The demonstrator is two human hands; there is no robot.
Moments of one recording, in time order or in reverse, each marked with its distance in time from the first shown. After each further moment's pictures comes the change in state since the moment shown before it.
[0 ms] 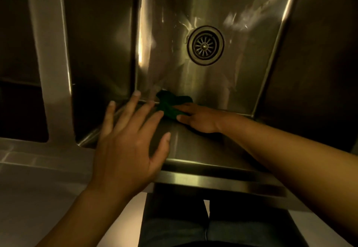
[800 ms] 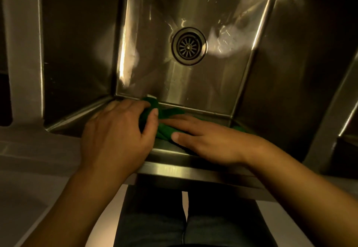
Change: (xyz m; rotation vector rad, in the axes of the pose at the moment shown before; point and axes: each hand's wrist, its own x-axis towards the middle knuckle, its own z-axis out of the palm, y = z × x) left_hand 0.010 0.027 0.006 -0.132 -0.015 -0.259; right_hand -0.134 -0.027 0.001 -0.019 0.028 -0.144
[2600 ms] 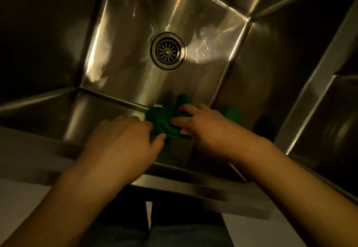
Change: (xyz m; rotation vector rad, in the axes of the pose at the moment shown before) left_hand 0.016 0.060 0.028 0.127 -0.468 0.012; right_hand -0.013 0.049 -0.052 -0.742 0.044 0.074
